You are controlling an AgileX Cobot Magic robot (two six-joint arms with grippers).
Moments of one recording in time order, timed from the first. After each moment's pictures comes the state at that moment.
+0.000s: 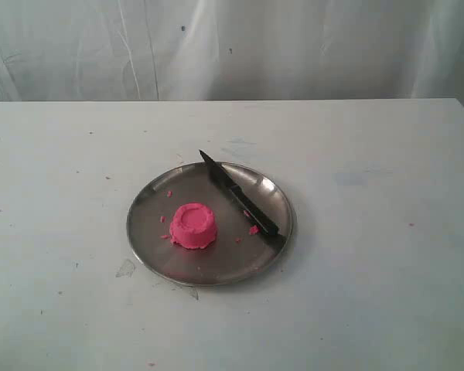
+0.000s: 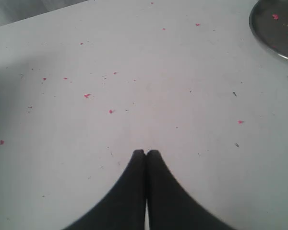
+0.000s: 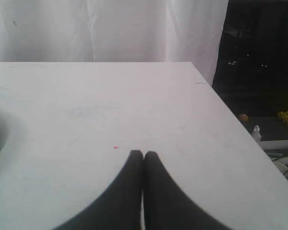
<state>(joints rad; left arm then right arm) 0.10 0.00 0.02 -0.03 0.44 0.27 -0.09 0.00 0.00 -0.04 0.26 0.04</state>
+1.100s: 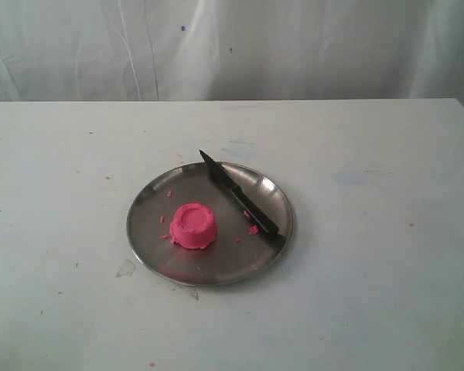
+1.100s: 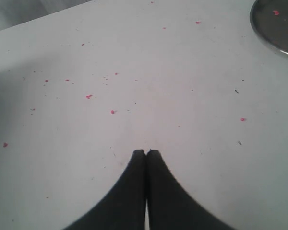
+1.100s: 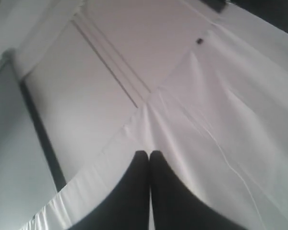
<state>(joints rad) 0.10 0.00 0.02 -0.03 0.44 0.29 -0.09 0.00 -0.16 -0.15 -0.60 0.96</state>
